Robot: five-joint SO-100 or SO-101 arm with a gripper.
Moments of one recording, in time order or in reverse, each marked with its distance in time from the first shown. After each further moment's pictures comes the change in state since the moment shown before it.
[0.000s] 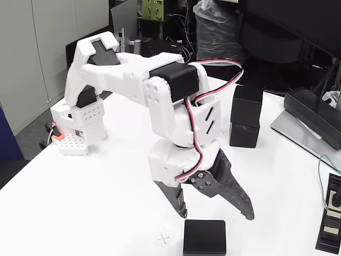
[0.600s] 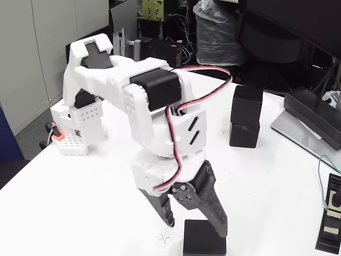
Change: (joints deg) arm 3.2 0.0 0.0 -0.4 0.9
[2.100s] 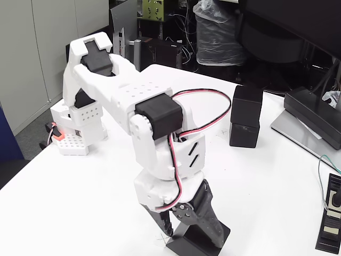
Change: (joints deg) arm 1.1 0.4 14.1 -10.4 0.0
